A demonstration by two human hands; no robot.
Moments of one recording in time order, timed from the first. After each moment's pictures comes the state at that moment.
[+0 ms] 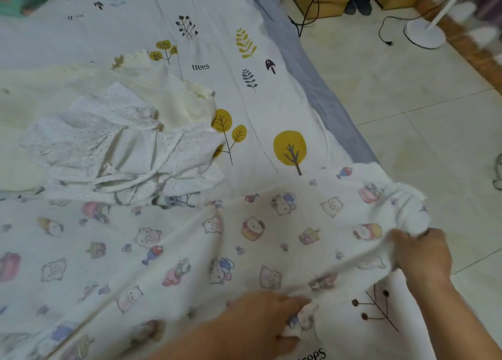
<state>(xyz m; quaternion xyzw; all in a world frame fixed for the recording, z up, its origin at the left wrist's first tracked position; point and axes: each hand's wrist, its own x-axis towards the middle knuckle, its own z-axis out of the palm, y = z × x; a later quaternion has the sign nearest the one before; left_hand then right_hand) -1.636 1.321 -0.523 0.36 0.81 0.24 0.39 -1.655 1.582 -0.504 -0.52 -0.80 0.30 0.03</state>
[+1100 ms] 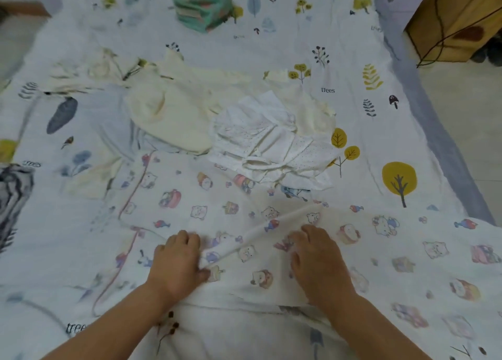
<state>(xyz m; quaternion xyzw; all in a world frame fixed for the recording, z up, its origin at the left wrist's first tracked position) -1.588 1.071 -0.519 -0.09 0.97 0.03 0.23 -1.639 1.312 -0.490 0.17 -0.97 0.13 -0.08</state>
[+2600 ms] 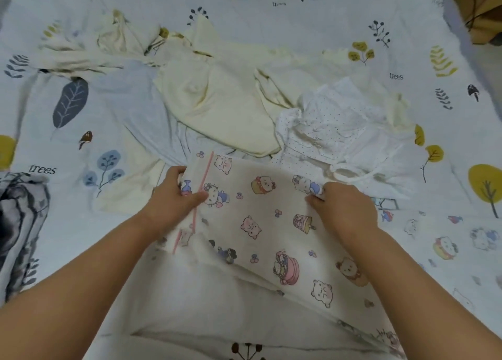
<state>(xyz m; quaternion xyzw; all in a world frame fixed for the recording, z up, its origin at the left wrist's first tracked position) -1.691 0.869 -0.541 -0.25 0.80 0.52 0.15 -1.743 1.145 -0.511 0.01 -0.98 0.03 -0.19</state>
